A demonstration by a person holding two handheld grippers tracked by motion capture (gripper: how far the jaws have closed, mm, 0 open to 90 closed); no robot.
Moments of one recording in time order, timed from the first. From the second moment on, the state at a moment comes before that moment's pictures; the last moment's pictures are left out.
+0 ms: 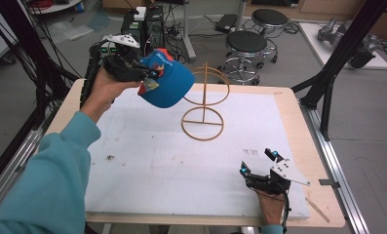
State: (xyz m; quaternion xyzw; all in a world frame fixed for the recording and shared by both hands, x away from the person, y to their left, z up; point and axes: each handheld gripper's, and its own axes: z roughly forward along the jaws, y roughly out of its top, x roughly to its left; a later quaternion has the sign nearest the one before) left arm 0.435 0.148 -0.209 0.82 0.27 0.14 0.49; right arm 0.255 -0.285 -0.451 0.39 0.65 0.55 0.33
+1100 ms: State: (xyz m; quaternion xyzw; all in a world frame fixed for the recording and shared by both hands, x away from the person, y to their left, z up) left arm 0.457 0.077 -0.201 0.79 0.25 0.11 0.55; right arm 0.256 -0.284 -0.451 0.39 0.65 0.55 0.33
